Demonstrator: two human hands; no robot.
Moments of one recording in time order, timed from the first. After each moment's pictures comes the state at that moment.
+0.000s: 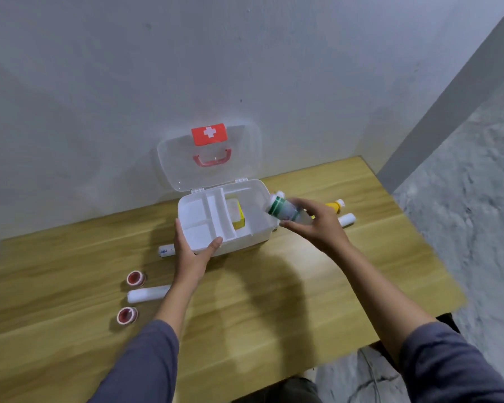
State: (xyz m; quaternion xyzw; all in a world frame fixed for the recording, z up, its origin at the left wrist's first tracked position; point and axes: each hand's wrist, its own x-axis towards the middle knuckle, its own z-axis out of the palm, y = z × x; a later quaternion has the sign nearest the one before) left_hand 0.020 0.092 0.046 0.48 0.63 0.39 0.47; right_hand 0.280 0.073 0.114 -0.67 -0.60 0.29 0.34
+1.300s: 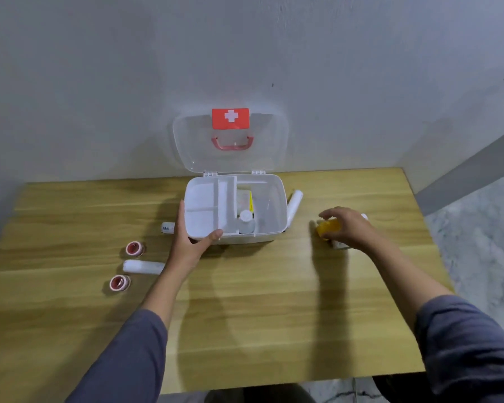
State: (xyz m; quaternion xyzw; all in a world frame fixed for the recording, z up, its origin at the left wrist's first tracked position) left_hand 0.021 0.093 0.046 0.45 0.63 0.41 0.48; right_hand 0.365 0.141 0.063 -0.67 -0.68 0.29 0.01
